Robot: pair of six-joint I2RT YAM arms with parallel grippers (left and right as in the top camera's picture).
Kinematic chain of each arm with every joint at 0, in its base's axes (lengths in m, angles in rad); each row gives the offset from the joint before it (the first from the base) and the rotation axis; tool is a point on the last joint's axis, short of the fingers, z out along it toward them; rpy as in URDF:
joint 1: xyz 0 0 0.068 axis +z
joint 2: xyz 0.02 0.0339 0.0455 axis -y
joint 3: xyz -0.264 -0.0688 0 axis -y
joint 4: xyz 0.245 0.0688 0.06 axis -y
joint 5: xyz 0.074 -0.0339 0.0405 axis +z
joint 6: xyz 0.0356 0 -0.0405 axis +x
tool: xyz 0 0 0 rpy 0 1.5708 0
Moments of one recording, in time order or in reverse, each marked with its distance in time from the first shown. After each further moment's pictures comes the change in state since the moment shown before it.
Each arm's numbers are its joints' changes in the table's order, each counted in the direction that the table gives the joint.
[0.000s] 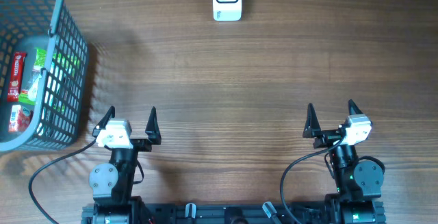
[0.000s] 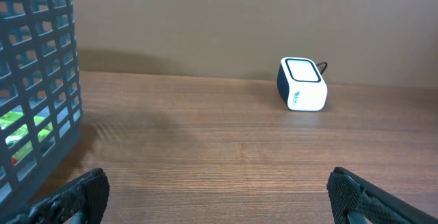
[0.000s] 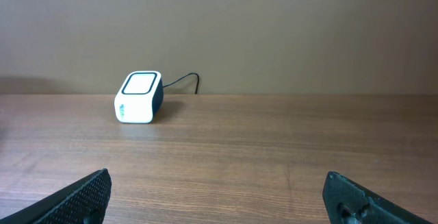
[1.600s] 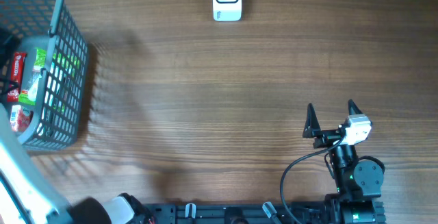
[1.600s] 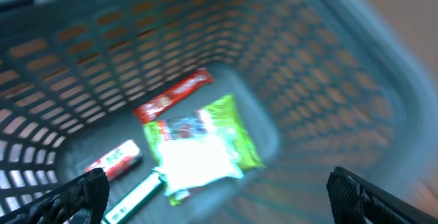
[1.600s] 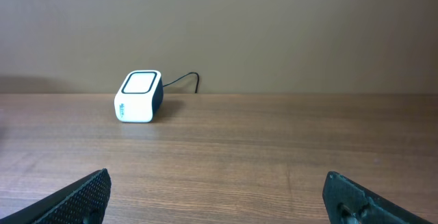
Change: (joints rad) left arm 0.595 -1.470 1.692 -0.897 0.163 -0.266; right arm 0.000 -0.003 0.000 0.000 0.000 0.000
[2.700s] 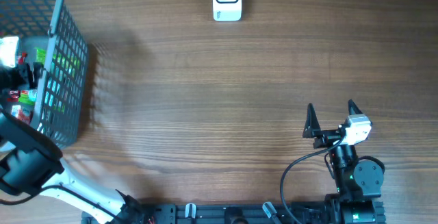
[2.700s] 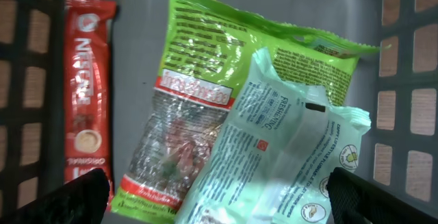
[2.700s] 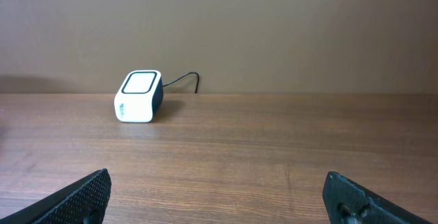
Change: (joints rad) left arm 0.129 -0.566 0.002 0.075 -0.369 1.040; right arm 0.000 0.000 0.000 0.000 0.000 0.000
